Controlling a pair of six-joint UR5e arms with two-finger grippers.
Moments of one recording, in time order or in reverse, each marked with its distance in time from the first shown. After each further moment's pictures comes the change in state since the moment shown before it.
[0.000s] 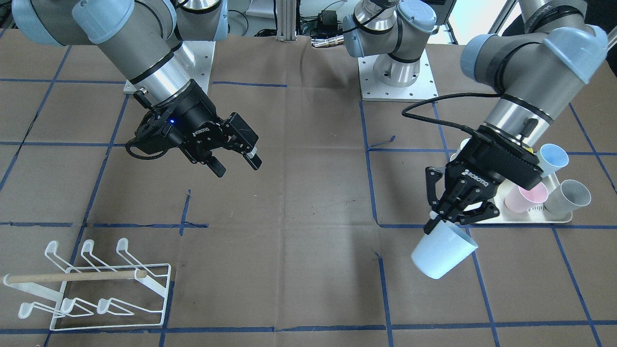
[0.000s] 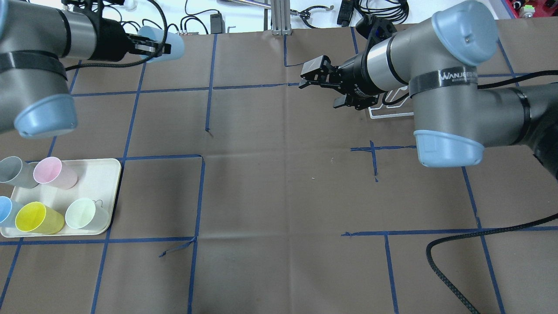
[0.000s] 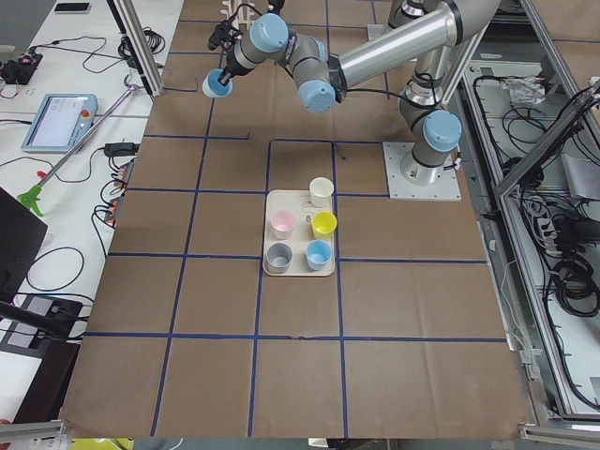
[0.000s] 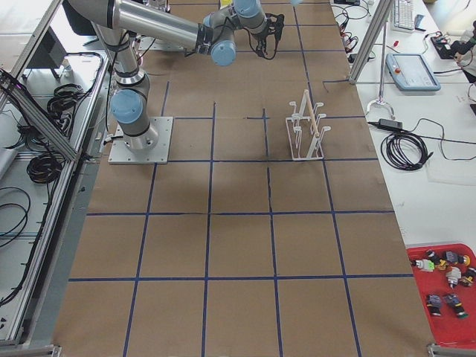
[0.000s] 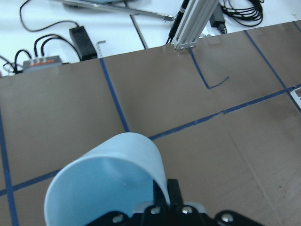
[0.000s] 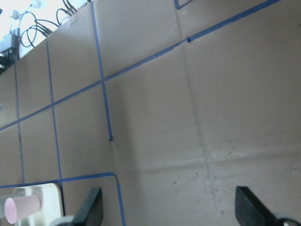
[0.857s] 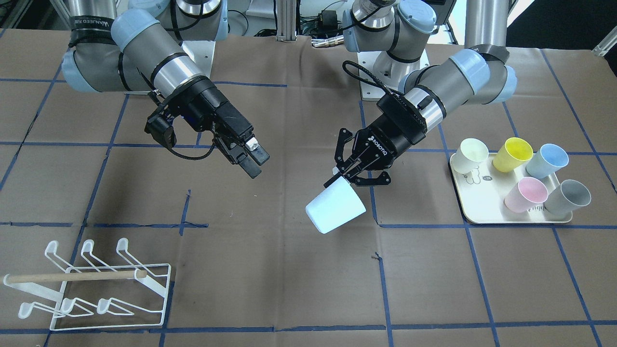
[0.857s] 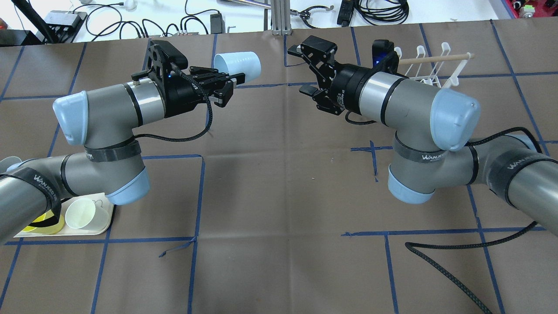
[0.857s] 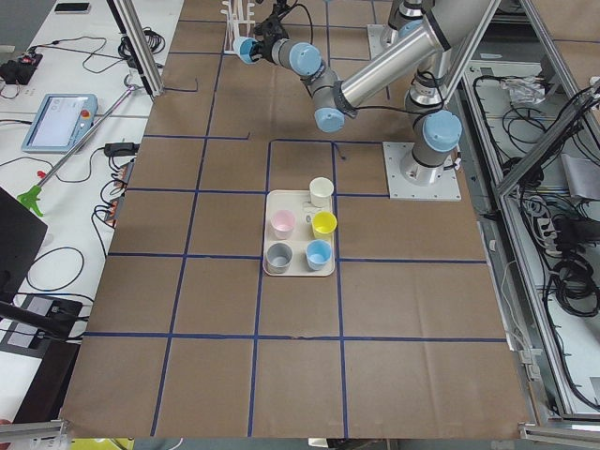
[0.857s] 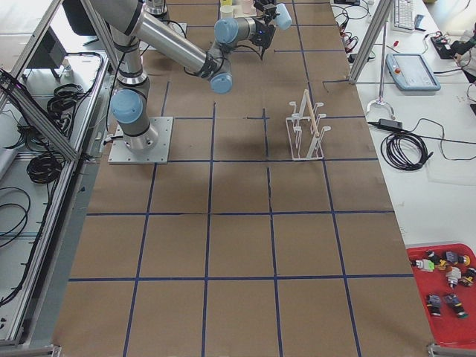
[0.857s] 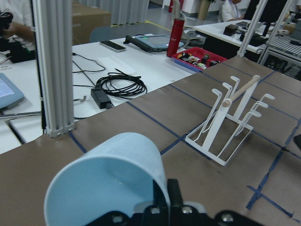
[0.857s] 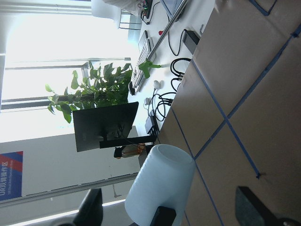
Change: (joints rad) left arm -0.120 -0.066 -0.266 0.640 -0.293 -0.210; right arm 0.006 0.153 0.171 -0.978 0.155 0.838
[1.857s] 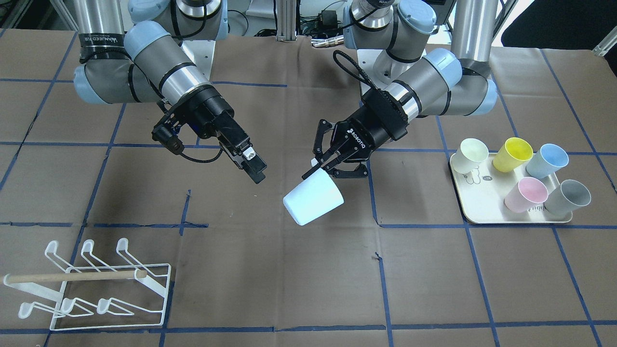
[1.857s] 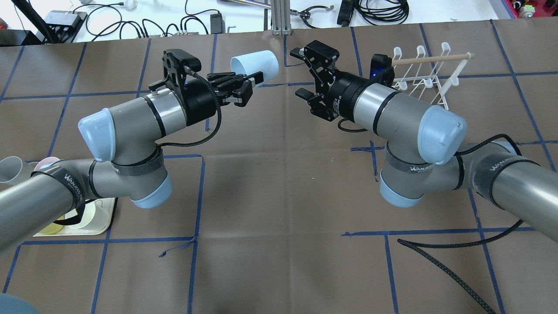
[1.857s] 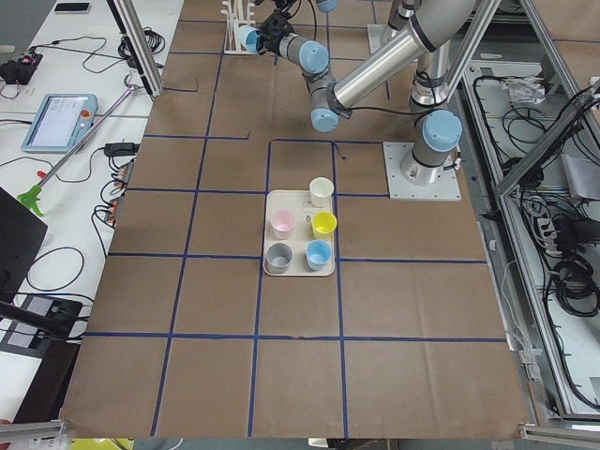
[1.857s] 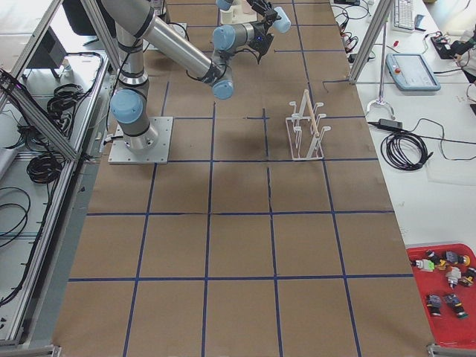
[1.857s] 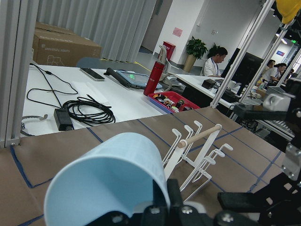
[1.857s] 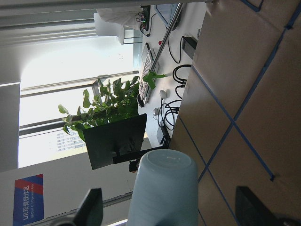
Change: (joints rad) left arm -0.076 -0.054 -0.008 0.265 0.039 -0.323; right arm 0.015 0.054 0.010 -0.100 -0.063 0.113
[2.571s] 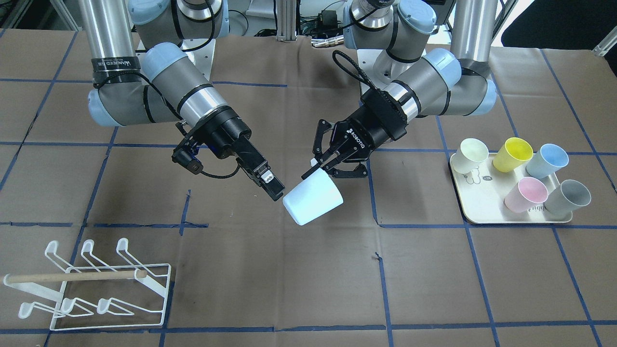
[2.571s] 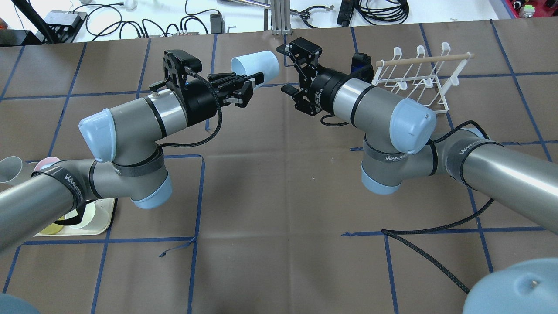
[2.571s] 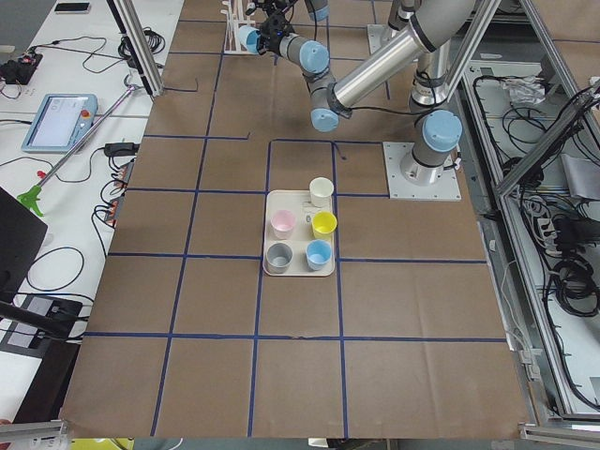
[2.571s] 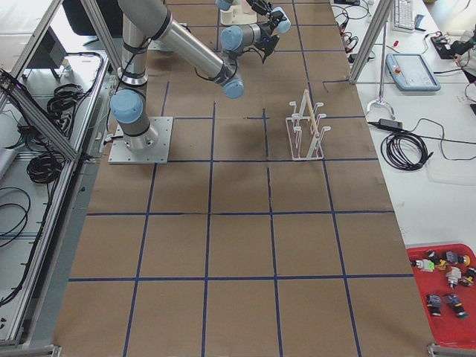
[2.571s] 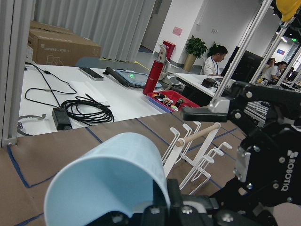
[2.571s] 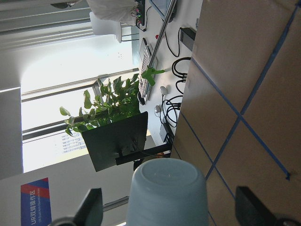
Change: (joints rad) left arm -0.001 0.000 -0.001 0.001 0.001 -0.001; right arm 0.066 0.118 -0.103 -0.041 -0.039 0.096
